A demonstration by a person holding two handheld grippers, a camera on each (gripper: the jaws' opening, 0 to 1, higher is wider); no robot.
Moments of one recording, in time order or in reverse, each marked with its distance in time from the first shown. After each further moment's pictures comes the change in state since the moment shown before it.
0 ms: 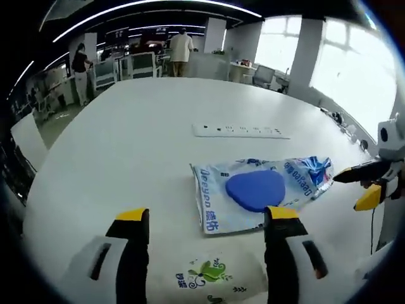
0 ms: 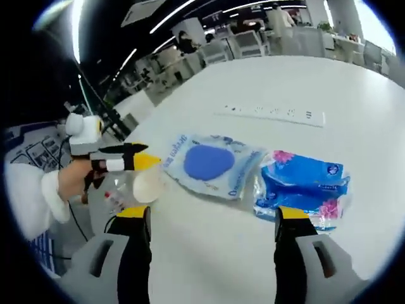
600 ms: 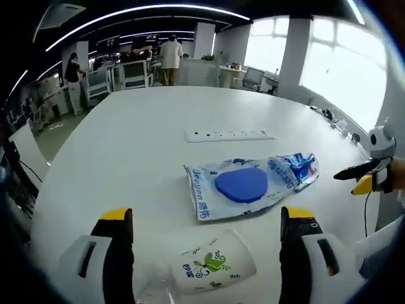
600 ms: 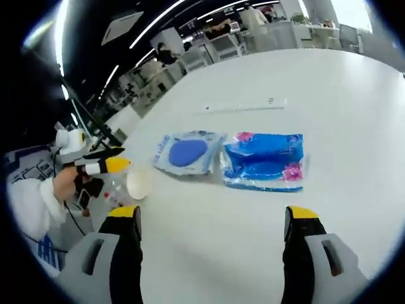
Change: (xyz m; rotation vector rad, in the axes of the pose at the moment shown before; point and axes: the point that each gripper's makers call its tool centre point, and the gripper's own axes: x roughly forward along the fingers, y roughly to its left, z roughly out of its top) left arm -0.043 -0.009 -0.001 0.040 -0.020 -0.037; right arm -0.057 -0.035 -0.033 0.095 -0.032 -0.079
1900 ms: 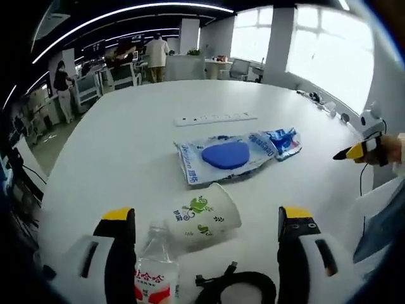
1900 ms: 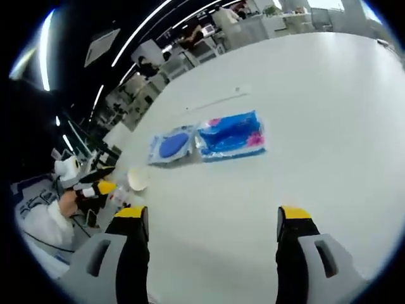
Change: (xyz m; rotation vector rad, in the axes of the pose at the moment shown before) left arm -0.041 -0.020 -0.039 0.137 0.065 -0.063; right arm -0.047 -0.025 -0.038 0.190 -0.030 -0.021
